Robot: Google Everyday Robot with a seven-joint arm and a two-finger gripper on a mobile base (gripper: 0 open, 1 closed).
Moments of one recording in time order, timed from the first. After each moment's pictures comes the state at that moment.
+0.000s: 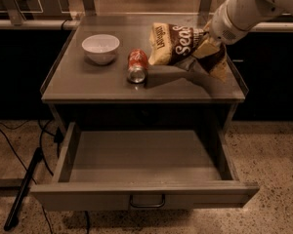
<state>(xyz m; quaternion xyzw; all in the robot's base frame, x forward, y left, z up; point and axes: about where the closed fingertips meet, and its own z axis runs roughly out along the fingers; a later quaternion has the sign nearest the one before) 0.689 -0.176 0.924 -0.59 0.74 -0.02 0.33</state>
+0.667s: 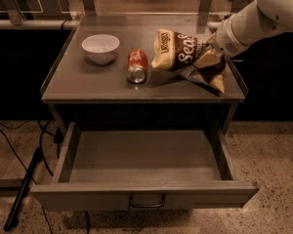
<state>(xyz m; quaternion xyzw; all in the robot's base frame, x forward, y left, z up) 0.693 -0.186 0.884 -0.56 0.76 0.03 0.34</state>
